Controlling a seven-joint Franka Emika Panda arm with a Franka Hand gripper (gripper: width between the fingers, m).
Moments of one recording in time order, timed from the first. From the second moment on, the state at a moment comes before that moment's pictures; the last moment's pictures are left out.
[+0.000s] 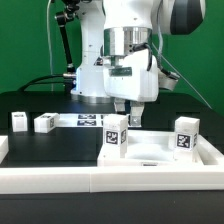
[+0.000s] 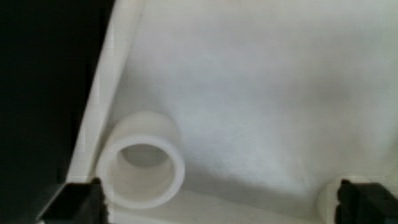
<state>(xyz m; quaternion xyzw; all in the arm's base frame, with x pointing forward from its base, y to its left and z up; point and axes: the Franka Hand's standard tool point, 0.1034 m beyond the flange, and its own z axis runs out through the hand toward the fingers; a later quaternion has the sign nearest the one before) 0.513 0.020 0.056 -0.77 0.63 -0.06 0.05</state>
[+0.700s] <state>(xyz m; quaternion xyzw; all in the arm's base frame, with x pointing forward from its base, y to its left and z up) 0.493 0.029 0.044 -0.69 0.72 -0.06 0.07</state>
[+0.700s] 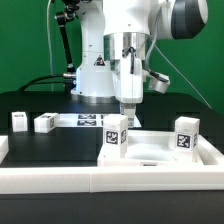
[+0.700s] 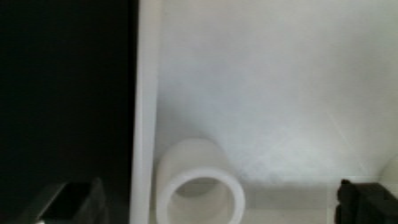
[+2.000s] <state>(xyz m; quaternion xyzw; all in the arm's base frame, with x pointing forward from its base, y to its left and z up) 0.472 0.042 0.006 -0.71 0.70 -0.05 0.04</state>
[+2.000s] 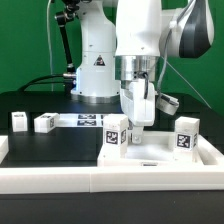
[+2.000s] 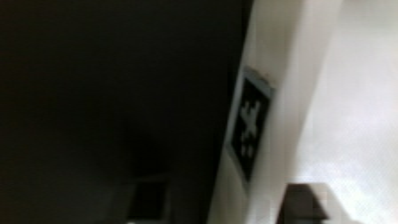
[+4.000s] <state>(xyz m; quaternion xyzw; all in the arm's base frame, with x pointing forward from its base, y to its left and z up) 0.485 -0.032 0.015 -0.89 0.45 -0.08 -0.01</state>
